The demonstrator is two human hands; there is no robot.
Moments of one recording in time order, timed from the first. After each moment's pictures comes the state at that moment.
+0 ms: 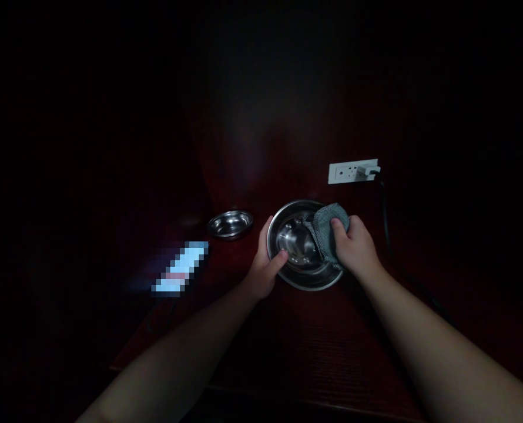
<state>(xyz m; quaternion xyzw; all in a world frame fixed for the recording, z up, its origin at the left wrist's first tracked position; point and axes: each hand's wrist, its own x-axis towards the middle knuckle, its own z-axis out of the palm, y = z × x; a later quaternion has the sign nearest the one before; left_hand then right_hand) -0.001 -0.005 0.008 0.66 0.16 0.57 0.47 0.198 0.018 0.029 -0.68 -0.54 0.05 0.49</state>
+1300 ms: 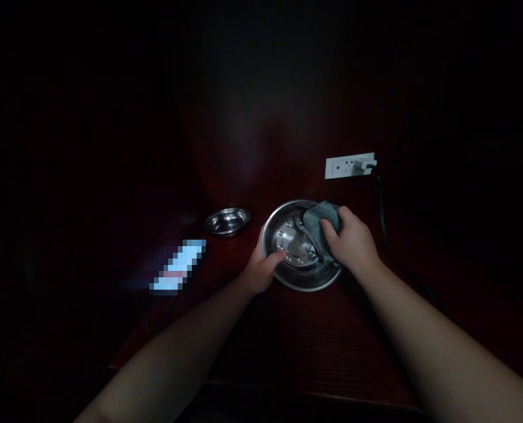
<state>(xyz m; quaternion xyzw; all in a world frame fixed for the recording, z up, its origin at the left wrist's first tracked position) -0.004 0.003 0.006 0.67 0.20 0.54 0.47 0.199 0.012 0.031 -0.63 -0.62 -0.03 0.46</state>
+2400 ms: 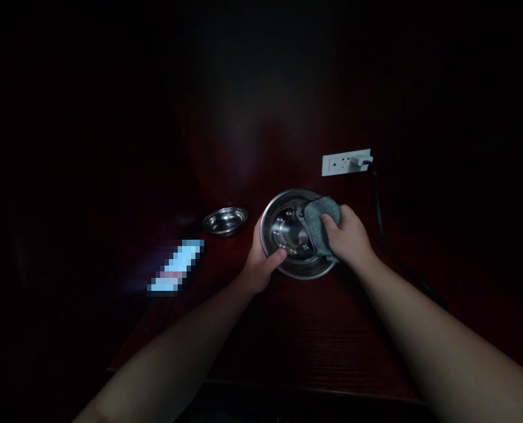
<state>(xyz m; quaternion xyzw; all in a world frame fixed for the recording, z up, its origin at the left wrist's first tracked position) 0.000 -0.006 0.008 0.68 0.13 0.57 0.45 0.194 0.018 0.027 -0.65 -0.56 0.07 0.51</state>
